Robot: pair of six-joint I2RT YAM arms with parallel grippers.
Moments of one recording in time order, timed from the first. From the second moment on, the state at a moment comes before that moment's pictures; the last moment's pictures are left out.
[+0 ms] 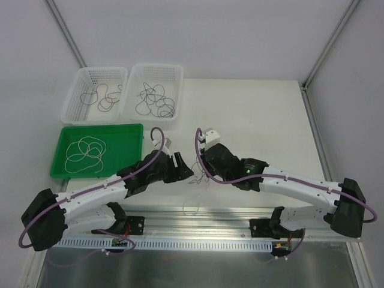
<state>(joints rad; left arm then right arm) -0.86 0.99 0.47 -0.09 -0.02 -0.98 1.14 1.22 0.93 -0.39 0.40 0.39</state>
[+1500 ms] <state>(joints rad) -0.64 0.94 0.71 -0.36 -0.43 -0.69 1.12 0.44 0.89 -0.90 0.94 0.49</state>
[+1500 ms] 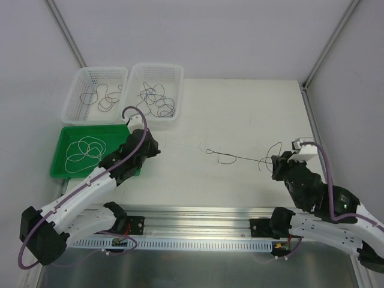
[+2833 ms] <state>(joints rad) -0.88 1.04 0.62 -0.36 -0.11 -0.78 1.08 0.95 0.79 -0.69 0.41 0.53</state>
